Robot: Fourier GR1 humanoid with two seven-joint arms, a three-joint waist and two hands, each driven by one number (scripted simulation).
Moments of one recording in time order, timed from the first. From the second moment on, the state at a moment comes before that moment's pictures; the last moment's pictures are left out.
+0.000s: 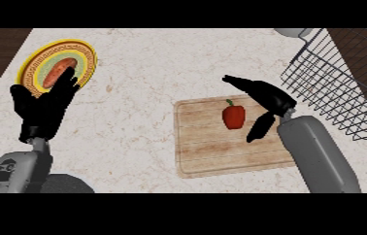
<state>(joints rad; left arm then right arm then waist) -0.22 0.31 0.08 -1.37 0.12 0.01 0.21 -0.51 -0.24 0.16 -1.10 0.69 0.42 -0.20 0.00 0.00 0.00</state>
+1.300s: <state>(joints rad) -0.19 0.28 0.15 -1.42 0.08 -0.06 0.23 -0.49 -0.16 0.23 -1.04 0.98 0.29 -0.24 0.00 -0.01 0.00</state>
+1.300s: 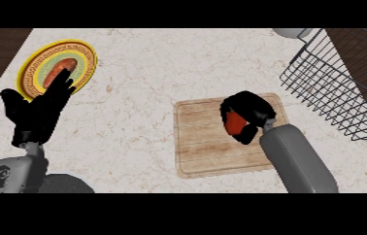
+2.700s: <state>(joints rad) -0.23 0.26 0.13 -1.38 0.05 -0.06 0.24 -0.73 0.00 0.53 -1.30 0.89 -0.59 0.97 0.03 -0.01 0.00</state>
